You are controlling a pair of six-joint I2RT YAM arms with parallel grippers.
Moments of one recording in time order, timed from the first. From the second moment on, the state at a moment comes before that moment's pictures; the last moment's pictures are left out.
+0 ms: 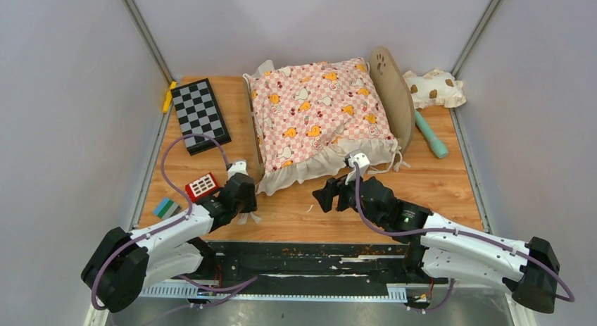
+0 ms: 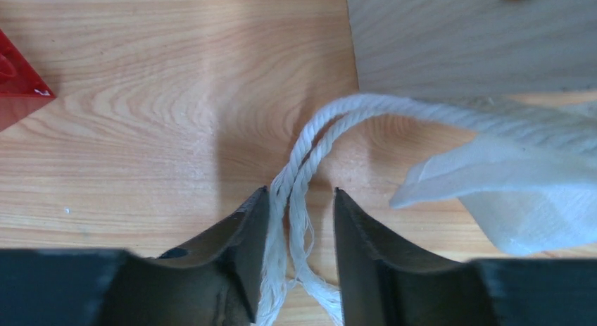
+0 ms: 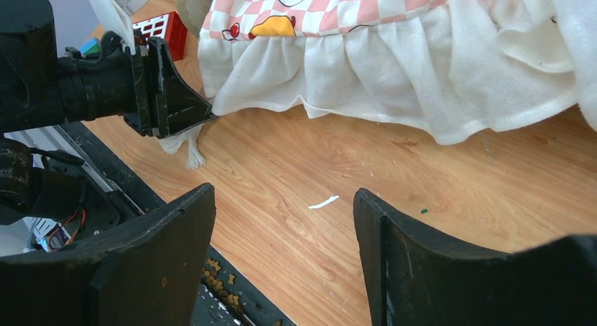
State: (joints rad) left arm -0.64 1.03 0.36 -0.21 -0.30 -0.62; right arm 1.07 0.86 0.57 -0.05 0.30 0.48
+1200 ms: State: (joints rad) left arm -0.74 0.67 0.46 -0.49 -0.20 -0.59; right arm 1.07 1.15 0.62 0.12 0.27 0.45
